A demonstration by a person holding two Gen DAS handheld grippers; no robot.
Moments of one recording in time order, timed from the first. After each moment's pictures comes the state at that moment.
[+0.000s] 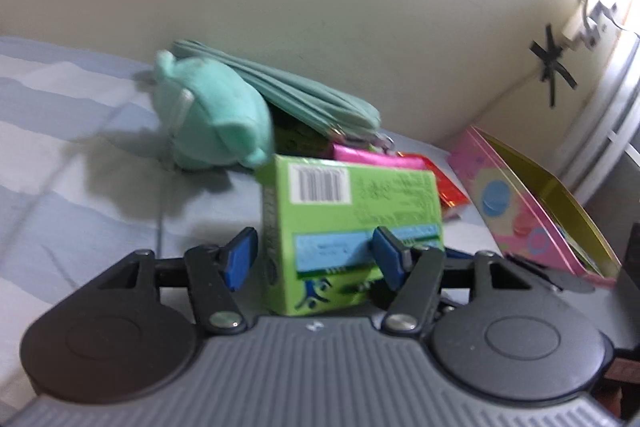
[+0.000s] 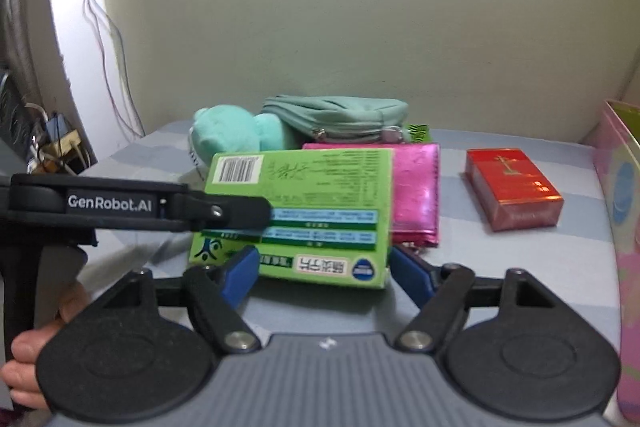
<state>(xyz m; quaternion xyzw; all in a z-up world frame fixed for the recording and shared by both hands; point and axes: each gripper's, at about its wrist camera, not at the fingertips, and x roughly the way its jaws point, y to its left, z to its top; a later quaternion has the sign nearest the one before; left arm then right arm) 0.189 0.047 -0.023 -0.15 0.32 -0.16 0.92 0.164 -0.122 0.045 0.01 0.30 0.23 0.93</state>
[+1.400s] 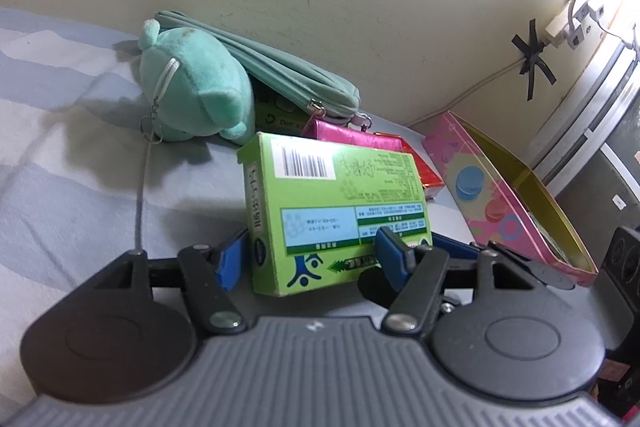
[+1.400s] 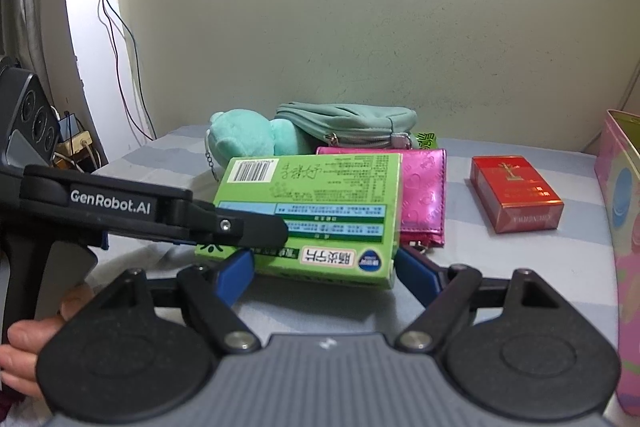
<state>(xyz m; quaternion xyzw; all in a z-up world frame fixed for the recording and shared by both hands) 0.182 0.053 -0.026 -0.18 0.34 -0.20 0.90 0.152 -0.126 0.048 0.01 0.28 0.24 0.93</state>
